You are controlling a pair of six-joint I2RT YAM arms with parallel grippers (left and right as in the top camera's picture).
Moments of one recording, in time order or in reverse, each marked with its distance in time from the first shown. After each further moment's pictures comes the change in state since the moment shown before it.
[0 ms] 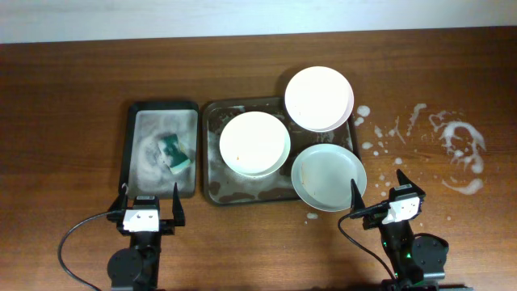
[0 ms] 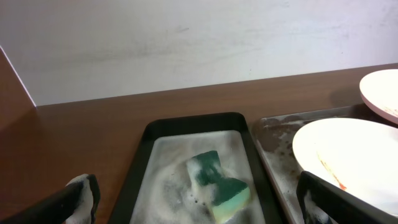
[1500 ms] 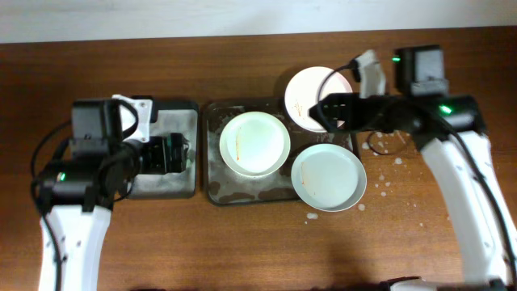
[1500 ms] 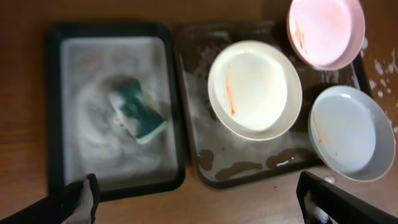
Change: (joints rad) left arm 0.000 1.213 1.306 -0.984 0.277 -0.141; right arm 0.112 1.478 1.499 -0.926 -0.435 0.214
